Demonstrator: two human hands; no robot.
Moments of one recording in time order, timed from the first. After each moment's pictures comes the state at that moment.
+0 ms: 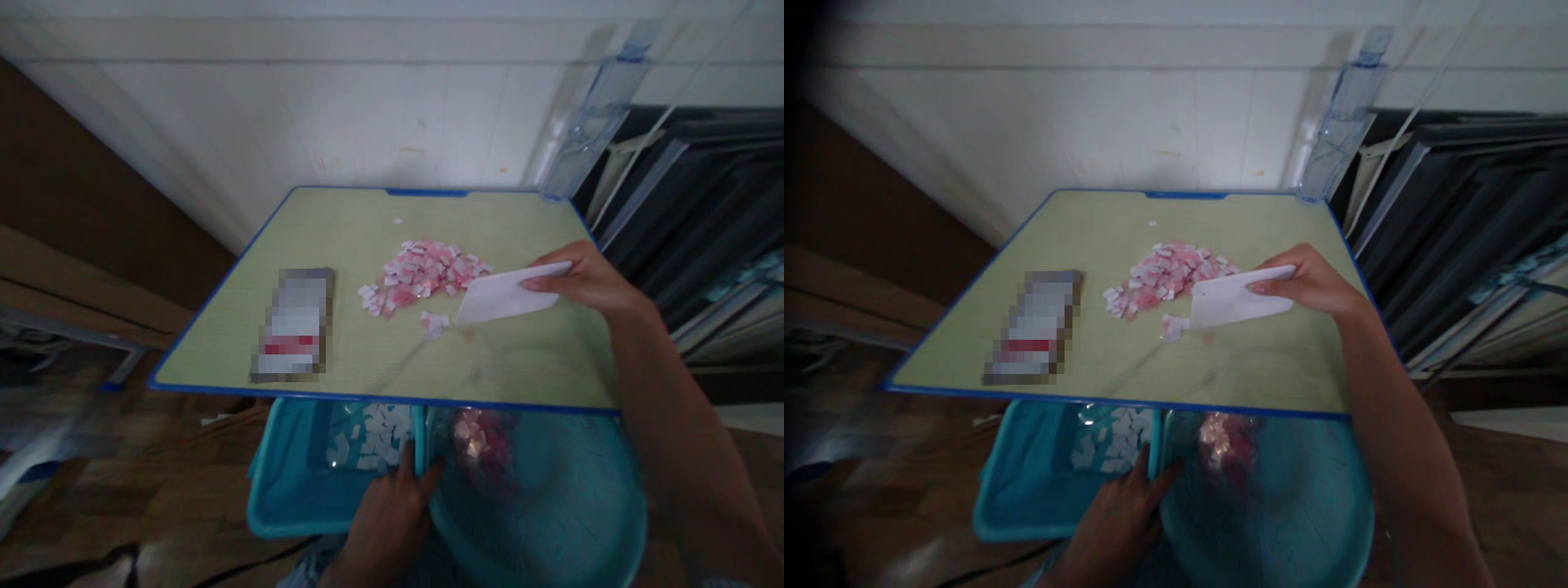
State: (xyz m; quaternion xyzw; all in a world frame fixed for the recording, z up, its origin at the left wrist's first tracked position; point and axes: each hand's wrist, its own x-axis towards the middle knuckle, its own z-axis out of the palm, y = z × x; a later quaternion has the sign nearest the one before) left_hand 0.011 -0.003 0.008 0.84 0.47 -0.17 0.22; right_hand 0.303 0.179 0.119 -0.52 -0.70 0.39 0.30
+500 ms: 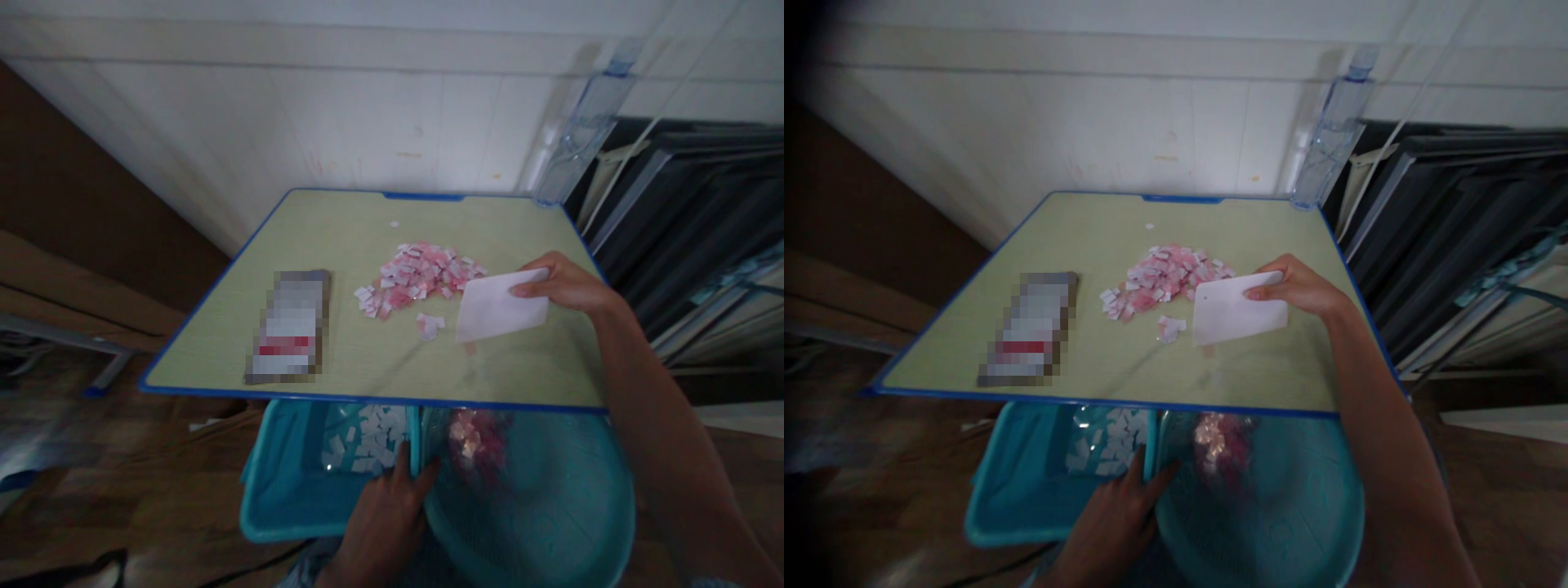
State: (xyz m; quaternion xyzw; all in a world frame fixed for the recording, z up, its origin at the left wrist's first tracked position) left_hand 0.010 -0.002 0.004 0.84 0.47 -0.16 0.23; right_hand 0.311 0.190 0.106 -0.54 -0.67 0.46 0.25
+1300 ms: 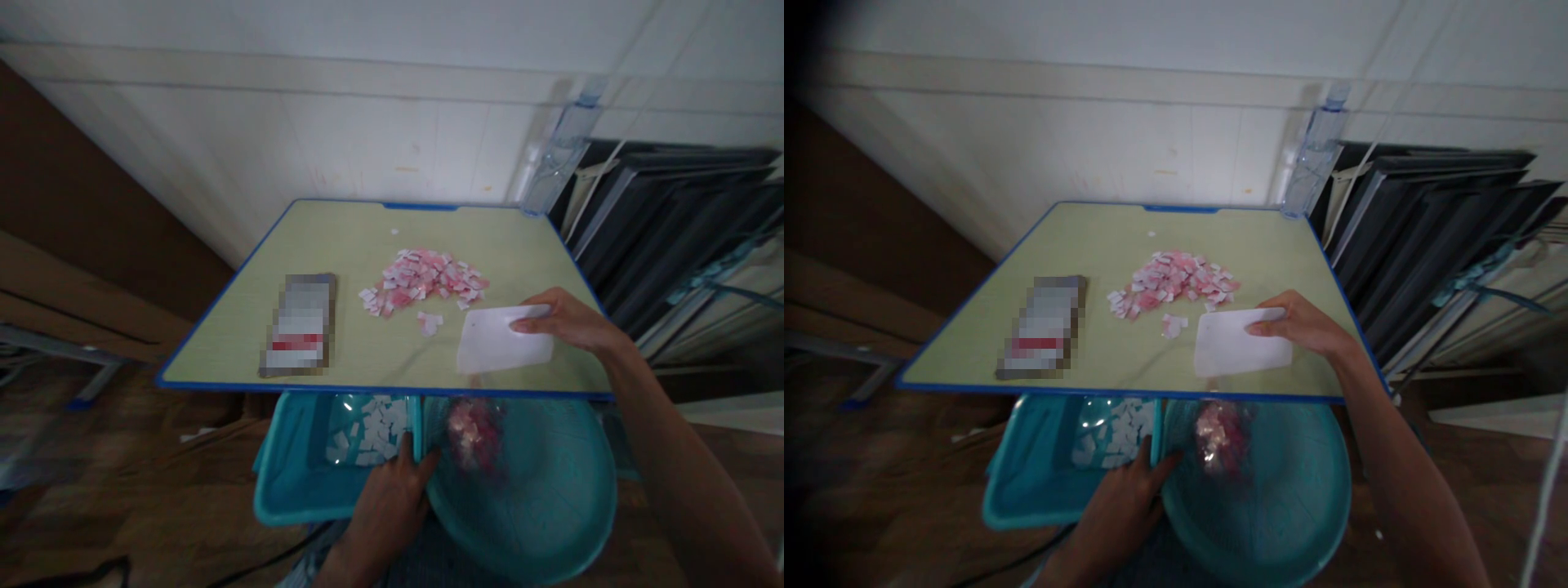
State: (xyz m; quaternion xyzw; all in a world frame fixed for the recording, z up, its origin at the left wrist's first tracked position) left_hand 0.009 -0.003 0.005 0.84 0.48 -0.13 0.23; right_hand 0.301 0.132 0.109 -0.56 -0.67 0.44 0.19
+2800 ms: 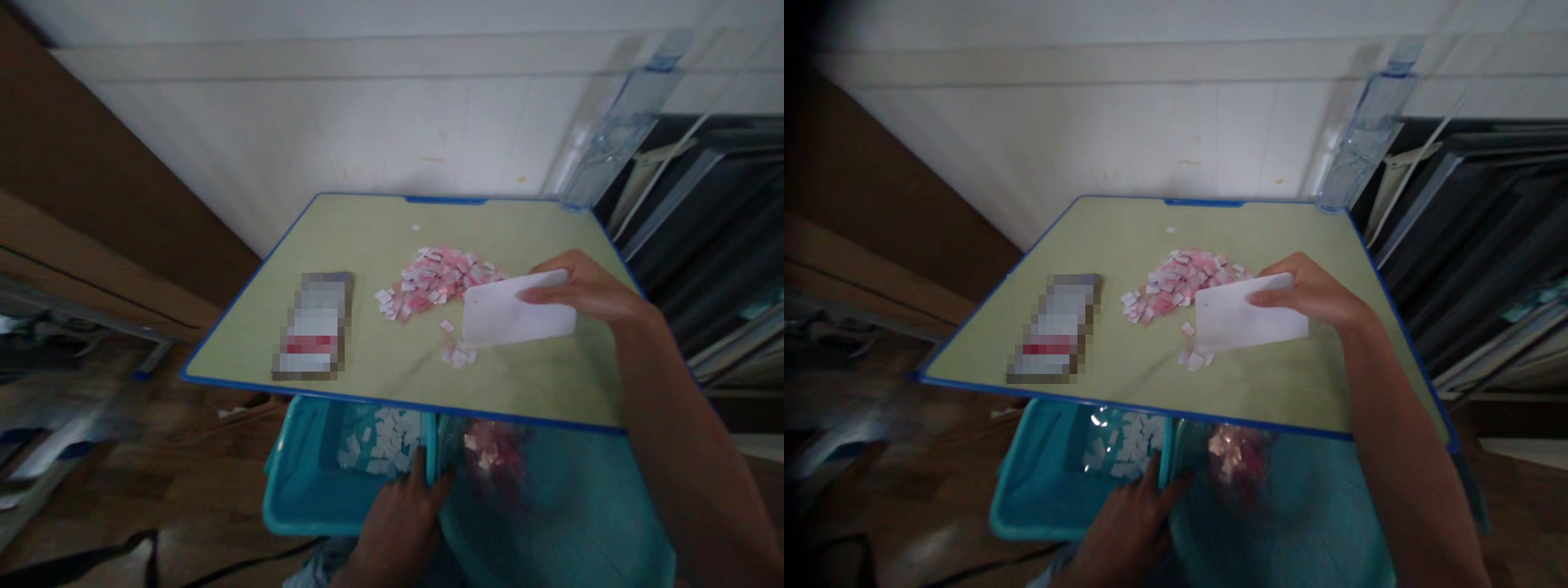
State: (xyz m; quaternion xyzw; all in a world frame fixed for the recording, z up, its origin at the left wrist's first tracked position) left_hand 0.011 -0.003 0.006 0.82 0.48 -0.17 0.26; right_hand 0.280 0.186 0.128 -0.53 -0.70 0.41 0.23
